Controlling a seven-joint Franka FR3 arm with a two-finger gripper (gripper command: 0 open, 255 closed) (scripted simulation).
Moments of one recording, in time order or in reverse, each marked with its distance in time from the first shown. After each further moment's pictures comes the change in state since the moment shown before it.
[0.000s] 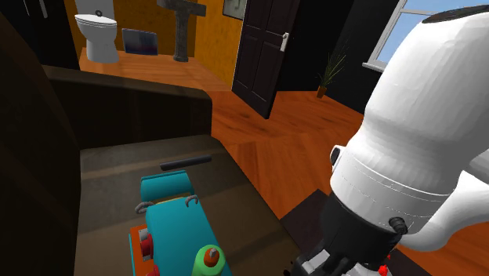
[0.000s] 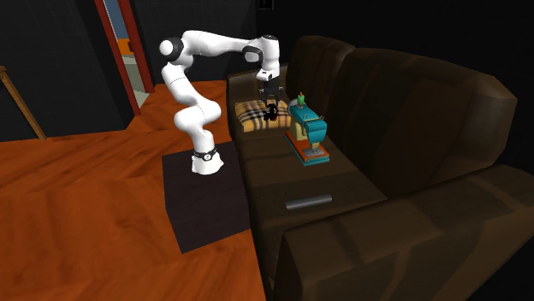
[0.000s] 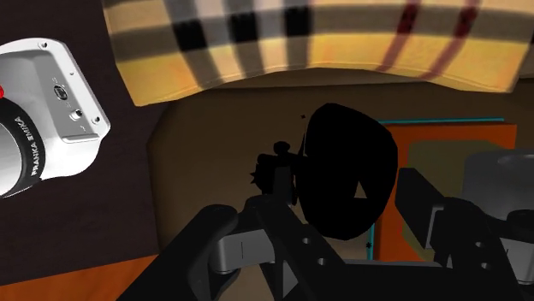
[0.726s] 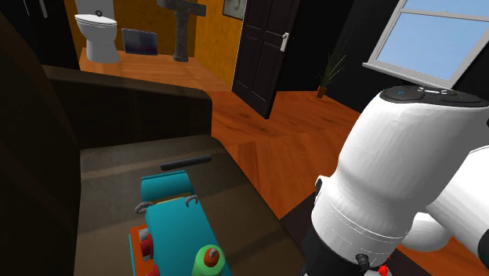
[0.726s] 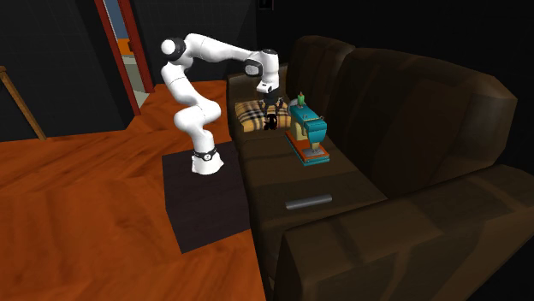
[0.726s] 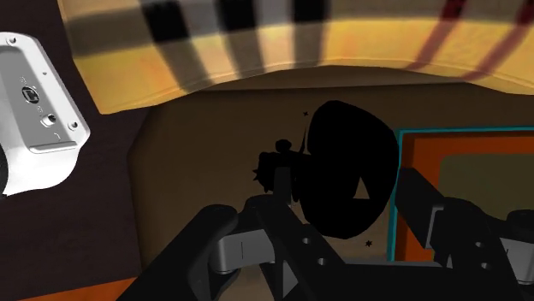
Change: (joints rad) arm 0.012 0.011 0.076 -0.126 0.063 0.140 -0.028
